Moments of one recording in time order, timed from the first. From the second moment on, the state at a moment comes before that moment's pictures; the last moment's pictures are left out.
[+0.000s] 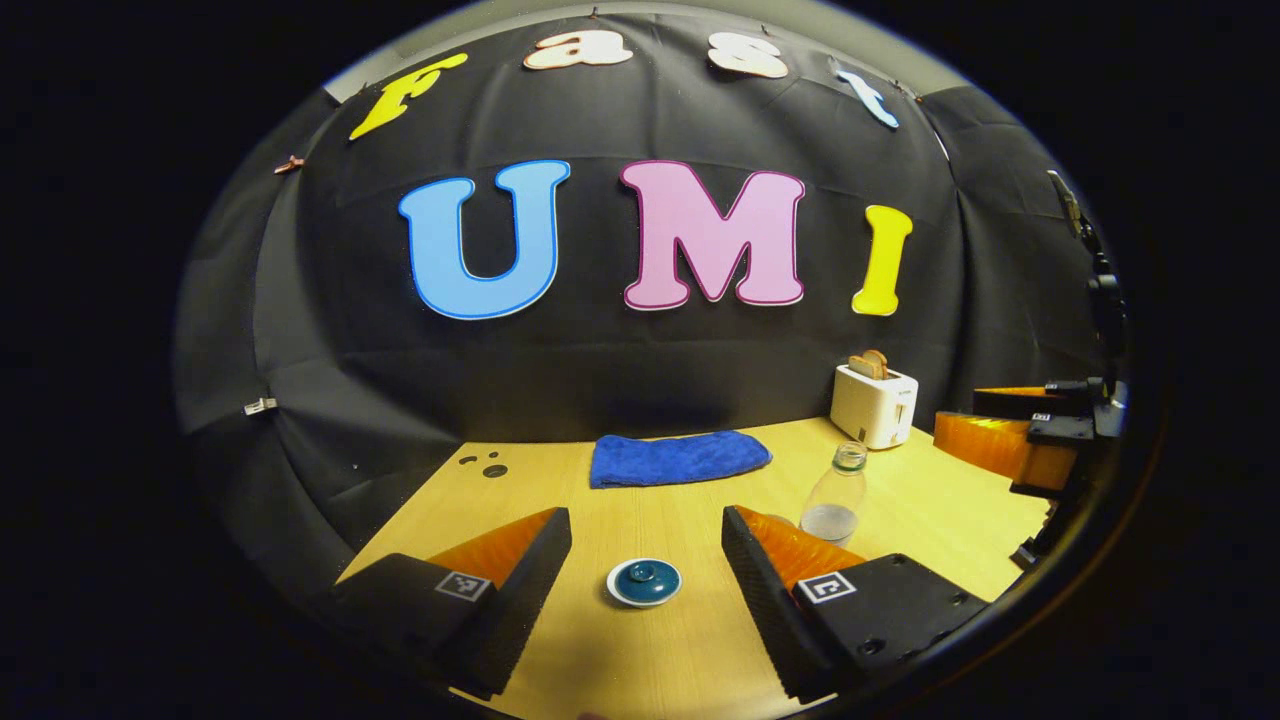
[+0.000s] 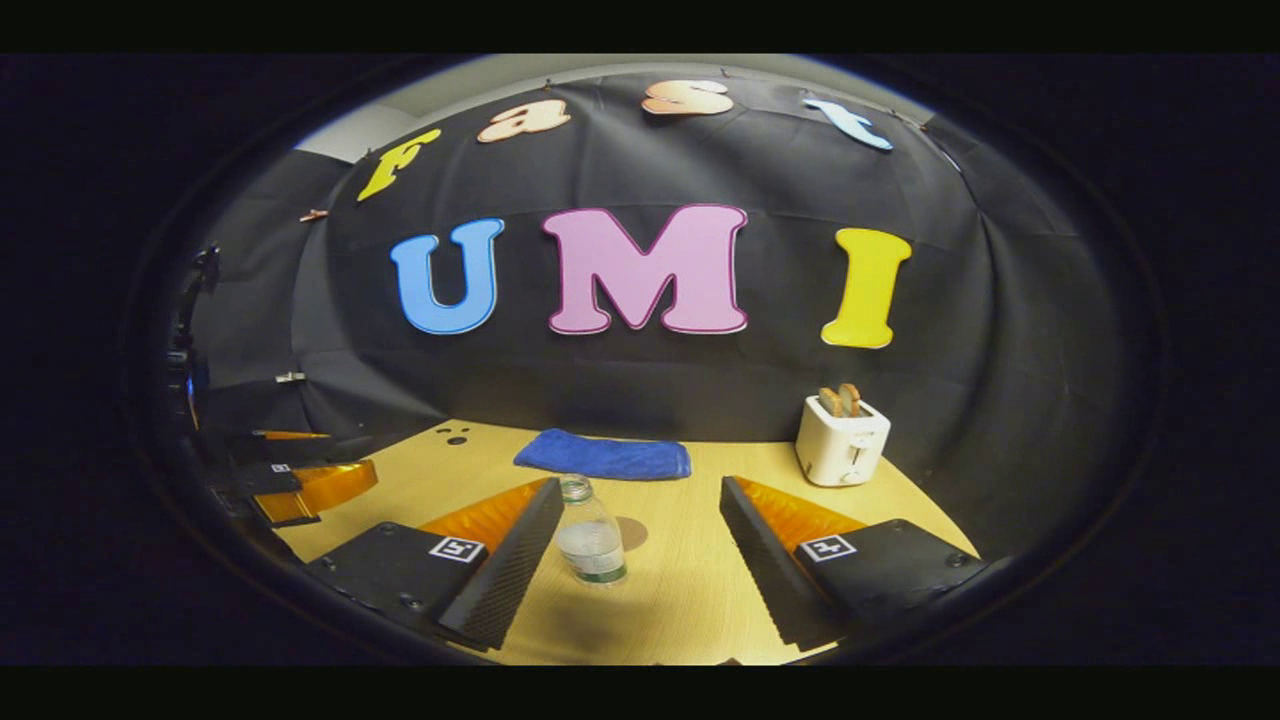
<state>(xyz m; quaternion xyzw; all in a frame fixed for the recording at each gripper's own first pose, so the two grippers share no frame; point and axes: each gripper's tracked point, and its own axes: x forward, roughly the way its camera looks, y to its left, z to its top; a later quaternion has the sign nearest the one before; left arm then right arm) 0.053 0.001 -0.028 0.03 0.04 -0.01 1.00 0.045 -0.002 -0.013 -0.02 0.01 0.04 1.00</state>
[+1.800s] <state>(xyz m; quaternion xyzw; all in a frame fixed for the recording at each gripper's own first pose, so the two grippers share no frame) 0.169 0.005 -0.186 0.05 0.14 -0.04 0.99 0.078 0.034 -0.148 -0.03 0.12 0.10 0.99</state>
